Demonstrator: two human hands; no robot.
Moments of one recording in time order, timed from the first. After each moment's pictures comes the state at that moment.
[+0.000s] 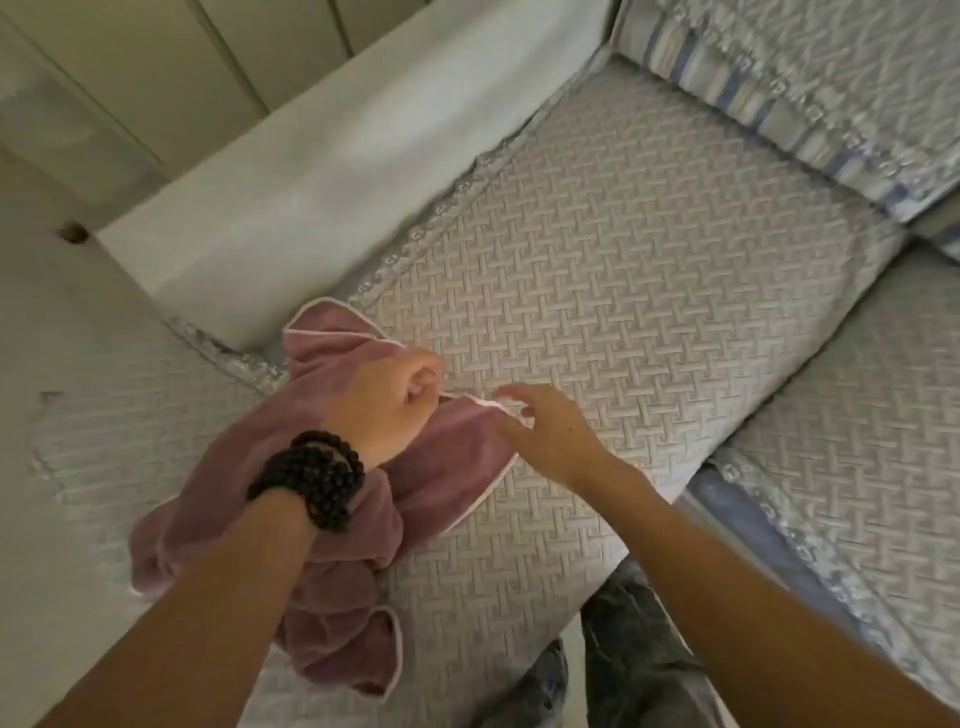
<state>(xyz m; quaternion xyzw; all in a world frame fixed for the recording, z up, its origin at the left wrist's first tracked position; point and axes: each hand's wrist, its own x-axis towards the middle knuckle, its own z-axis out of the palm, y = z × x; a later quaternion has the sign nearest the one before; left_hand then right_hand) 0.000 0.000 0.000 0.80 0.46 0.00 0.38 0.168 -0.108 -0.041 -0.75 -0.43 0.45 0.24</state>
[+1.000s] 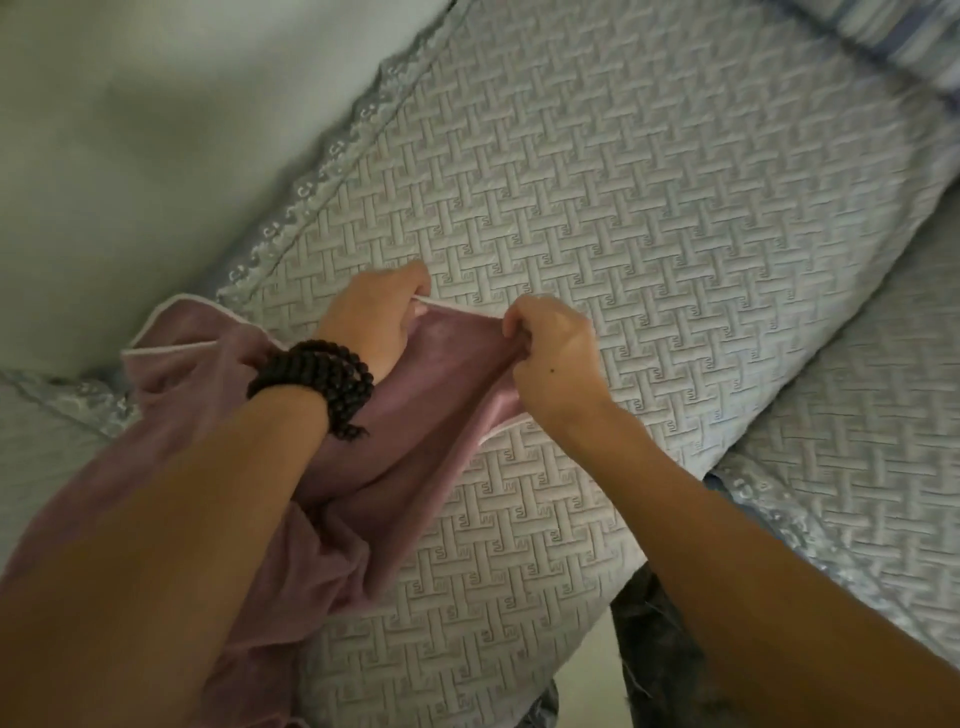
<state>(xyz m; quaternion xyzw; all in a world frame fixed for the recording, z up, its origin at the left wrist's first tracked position) 0.145 0.099 -0.155 0.90 0.36 -0.02 0.23 0.285 -0.042 -0.161 -0.81 -0.41 0.27 0.32</state>
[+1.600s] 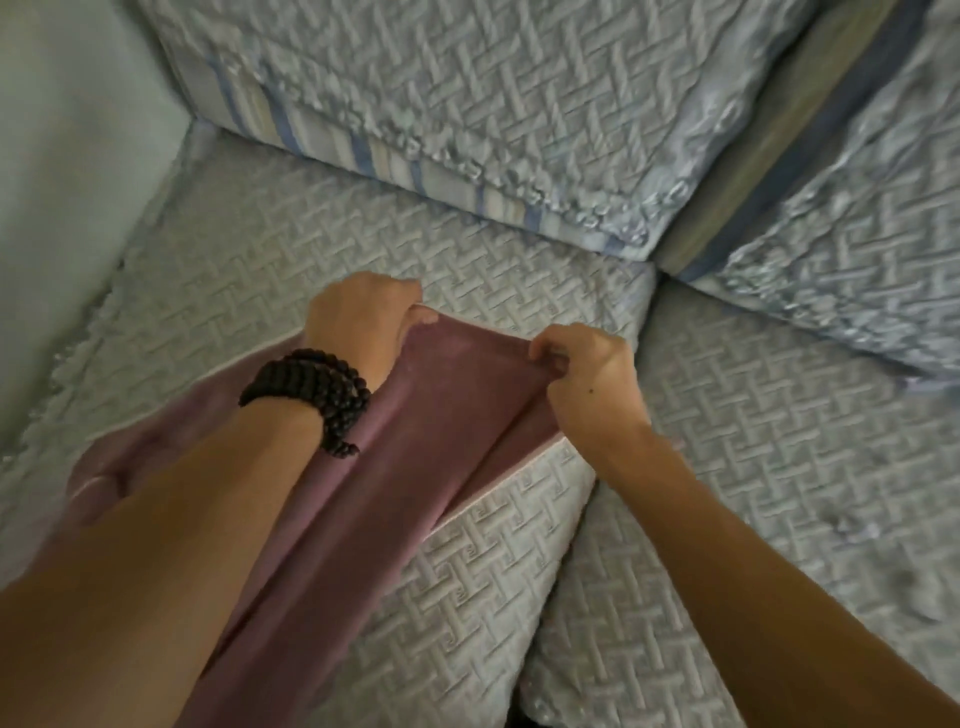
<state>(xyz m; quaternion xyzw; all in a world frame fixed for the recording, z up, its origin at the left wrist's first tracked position) 0.599 0.107 -0.133 0.96 0.22 0.00 0.15 0.693 -0.094 -0.149 -0.88 -0.26 0.19 0.35</state>
